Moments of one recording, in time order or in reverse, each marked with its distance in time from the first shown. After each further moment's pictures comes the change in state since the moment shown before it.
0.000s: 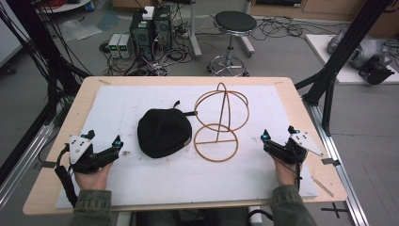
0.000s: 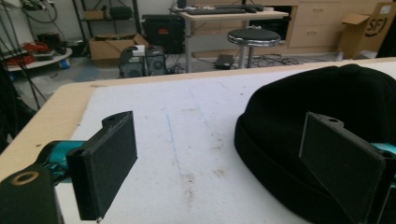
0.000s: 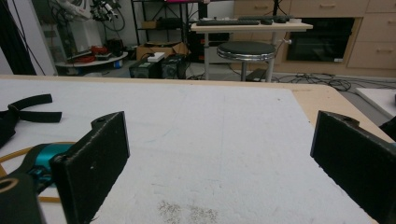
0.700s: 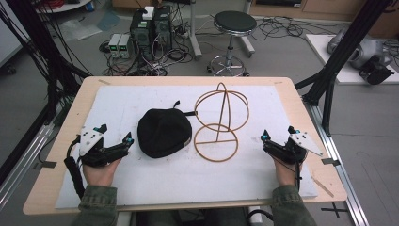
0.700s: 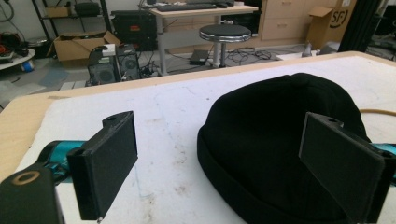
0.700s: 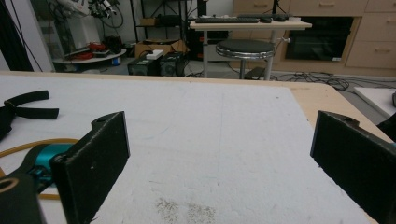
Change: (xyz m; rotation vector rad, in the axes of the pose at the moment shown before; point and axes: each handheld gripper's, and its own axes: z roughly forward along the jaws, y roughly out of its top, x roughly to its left) left arm -0.020 0.020 0.013 0.025 -0.100 0.038; right arm -0.001 -0.001 0.001 0.007 -0.006 -0.014
